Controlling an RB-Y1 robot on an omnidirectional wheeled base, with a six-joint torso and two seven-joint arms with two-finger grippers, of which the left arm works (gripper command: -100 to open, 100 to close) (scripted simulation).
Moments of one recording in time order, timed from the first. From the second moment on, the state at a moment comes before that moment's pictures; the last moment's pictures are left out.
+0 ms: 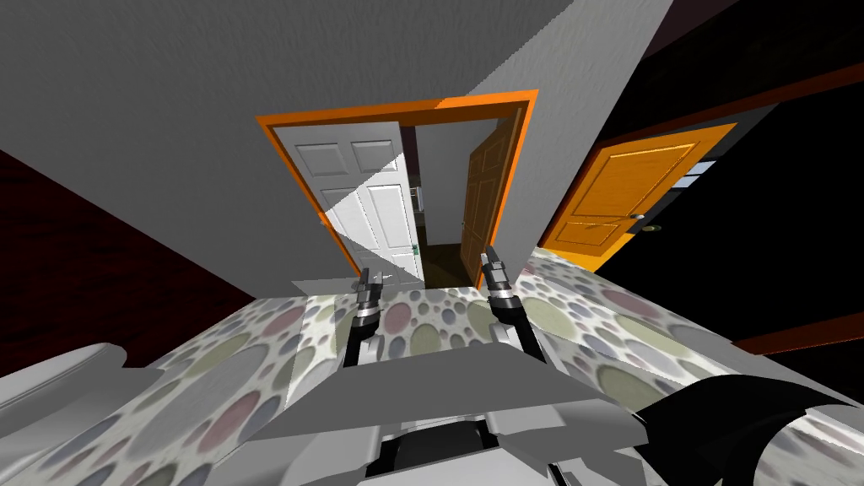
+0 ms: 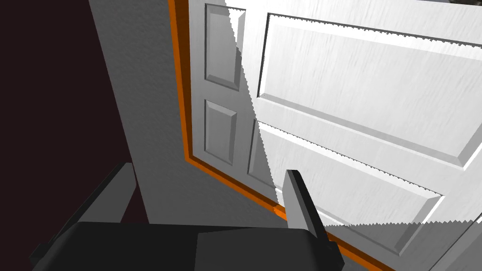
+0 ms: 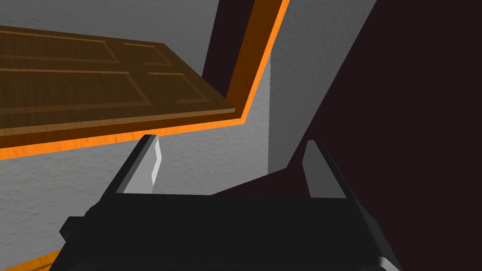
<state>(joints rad) 0.31 0.06 -0.05 -1.81 0.00 -0.69 0.10</state>
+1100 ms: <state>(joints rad) 0.19 0.08 -0.05 -1.53 0.00 -0.71 0.09</state>
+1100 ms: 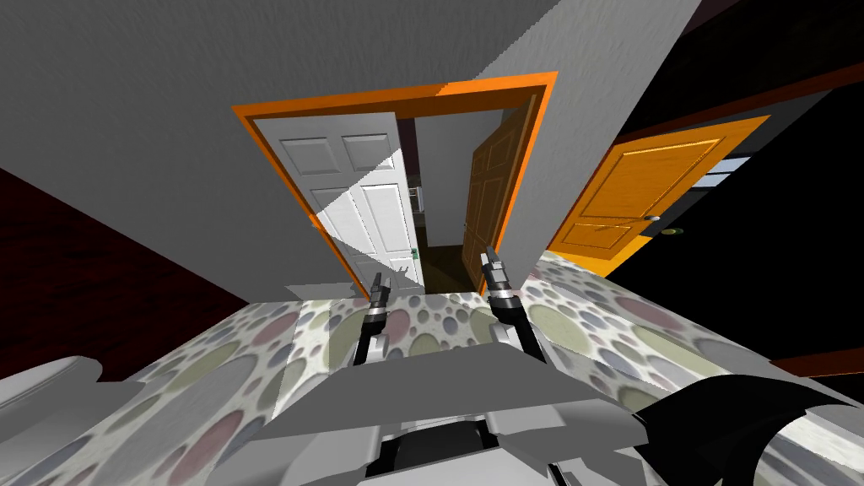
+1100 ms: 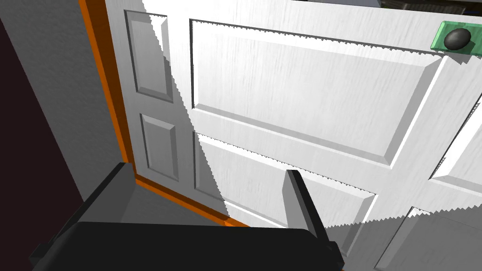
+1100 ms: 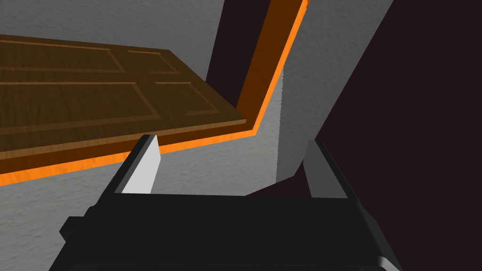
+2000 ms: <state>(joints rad) 0.11 0.09 -0.06 -1.29 0.00 -0.73 0.09</state>
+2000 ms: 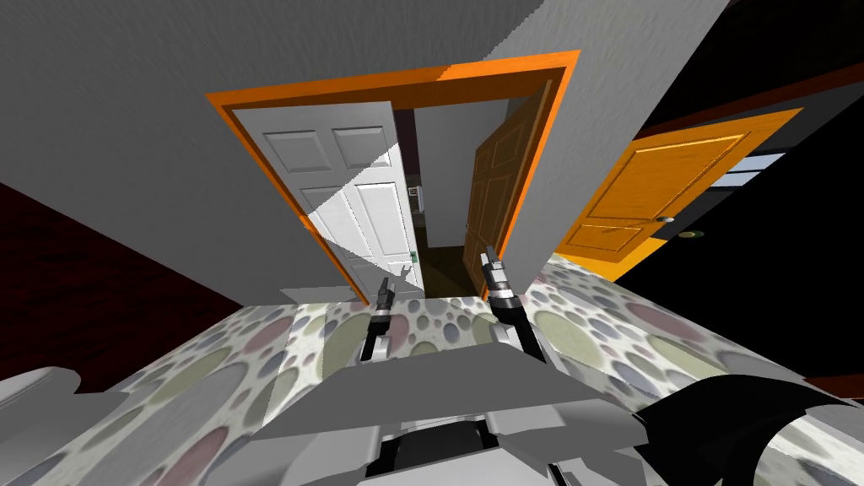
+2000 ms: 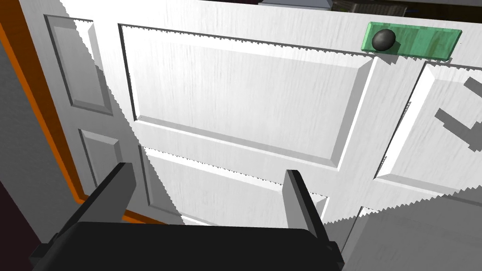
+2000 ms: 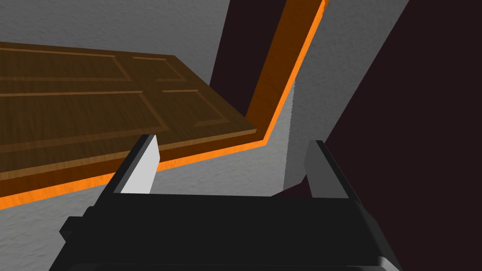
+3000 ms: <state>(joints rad) -0.01 0.08 -0.06 -1.00 -0.01 -0.76 0.09</state>
